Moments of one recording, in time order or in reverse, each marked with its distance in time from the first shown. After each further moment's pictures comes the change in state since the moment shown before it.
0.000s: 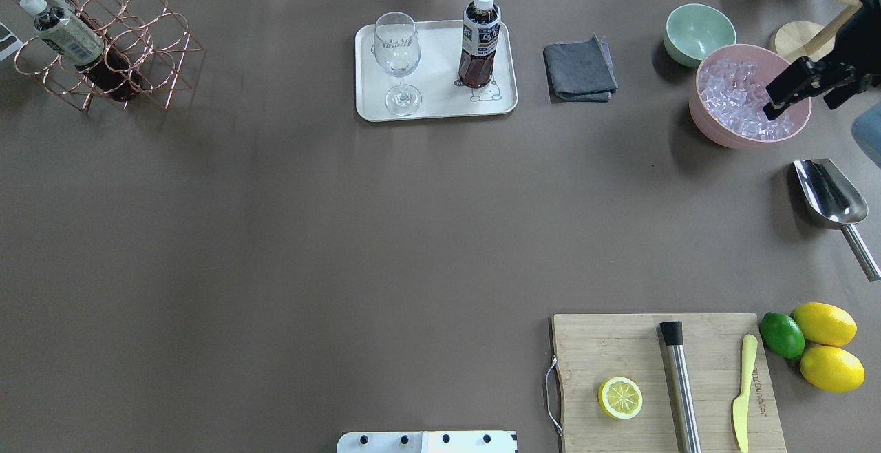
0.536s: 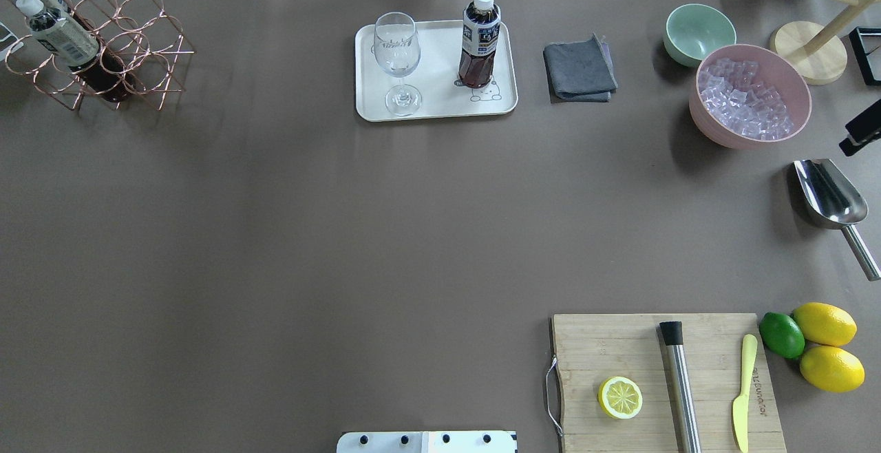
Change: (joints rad) left arm 0.000 -0.001 0.011 -0.013 0.000 -0.003; right arm 0.091 -0.177 0.004 0.007 0.004 -0.195
